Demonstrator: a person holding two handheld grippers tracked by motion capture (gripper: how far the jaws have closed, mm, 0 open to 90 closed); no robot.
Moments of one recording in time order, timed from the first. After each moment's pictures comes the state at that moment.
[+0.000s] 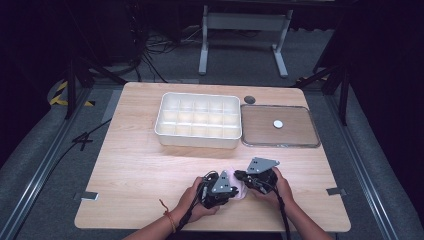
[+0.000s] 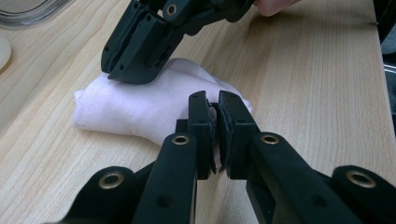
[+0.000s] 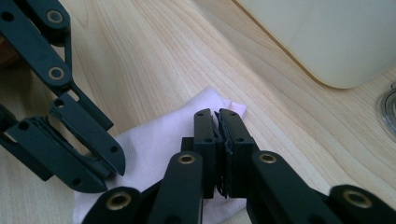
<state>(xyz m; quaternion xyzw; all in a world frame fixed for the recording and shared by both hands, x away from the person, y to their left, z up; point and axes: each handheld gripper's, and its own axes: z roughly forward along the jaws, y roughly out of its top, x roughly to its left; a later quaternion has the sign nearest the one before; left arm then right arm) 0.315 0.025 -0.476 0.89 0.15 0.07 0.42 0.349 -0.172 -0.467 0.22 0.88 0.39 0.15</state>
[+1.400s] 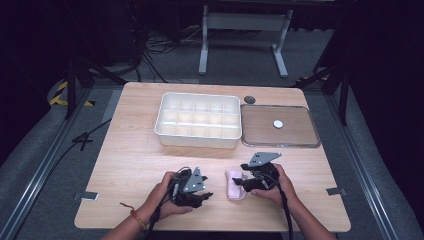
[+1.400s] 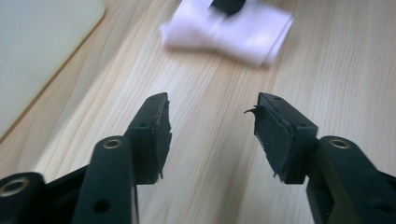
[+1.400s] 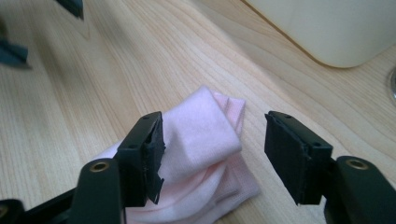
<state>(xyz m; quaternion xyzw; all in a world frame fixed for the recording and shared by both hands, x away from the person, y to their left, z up) 0.311 0.111 -0.446 0.92 0.15 0.12 0.35 0.357 -0.175 -0.458 0.27 0.88 0.38 0.09</state>
